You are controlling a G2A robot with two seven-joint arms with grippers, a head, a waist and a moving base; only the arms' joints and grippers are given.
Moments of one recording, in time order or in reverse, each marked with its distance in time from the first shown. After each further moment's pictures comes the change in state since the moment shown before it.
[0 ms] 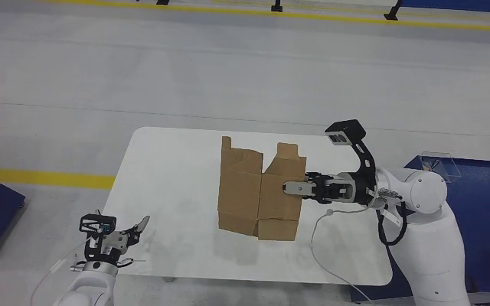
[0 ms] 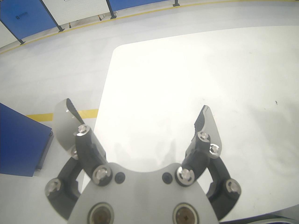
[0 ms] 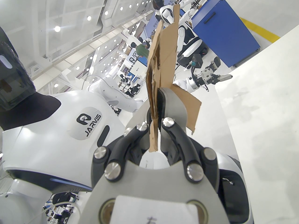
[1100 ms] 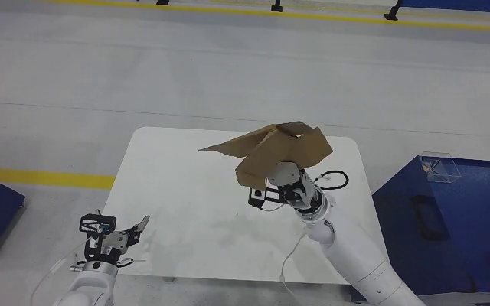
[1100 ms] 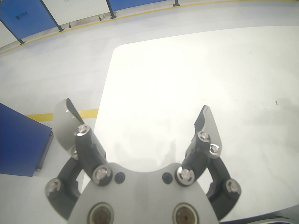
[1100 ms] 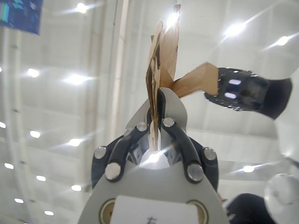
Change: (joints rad) left arm 0.000 0.000 0.000 0.000 0.000 0.000 0.000; right arm 0.028 -0.064 -0.564 0.352 1.770 1.161 -0.474
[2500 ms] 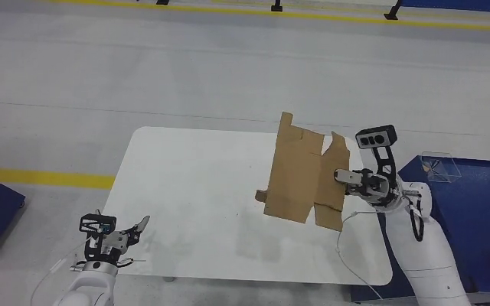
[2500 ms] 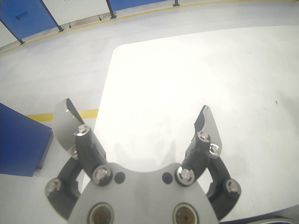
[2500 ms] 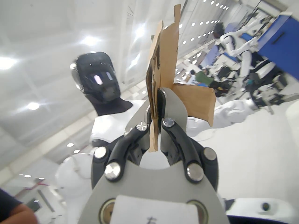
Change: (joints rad) left arm 0.000 0.000 0.000 0.000 0.000 0.000 0.000; right arm -0.105 0.112 0.571 -0.128 -1.286 -1.373 0.534
